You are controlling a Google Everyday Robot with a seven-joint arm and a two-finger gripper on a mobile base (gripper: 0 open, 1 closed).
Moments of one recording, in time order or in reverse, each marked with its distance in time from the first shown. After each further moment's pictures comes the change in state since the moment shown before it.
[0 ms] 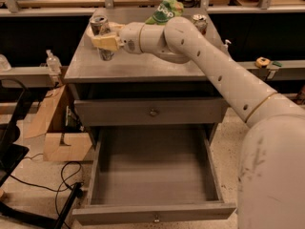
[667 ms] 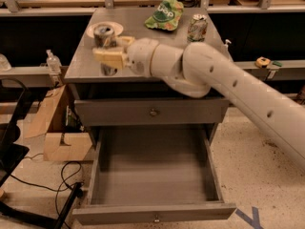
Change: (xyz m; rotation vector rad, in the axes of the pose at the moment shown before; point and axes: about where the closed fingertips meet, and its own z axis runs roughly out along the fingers) arm -0.022 0.089 -0.077 0.066 -0.113 -0.005
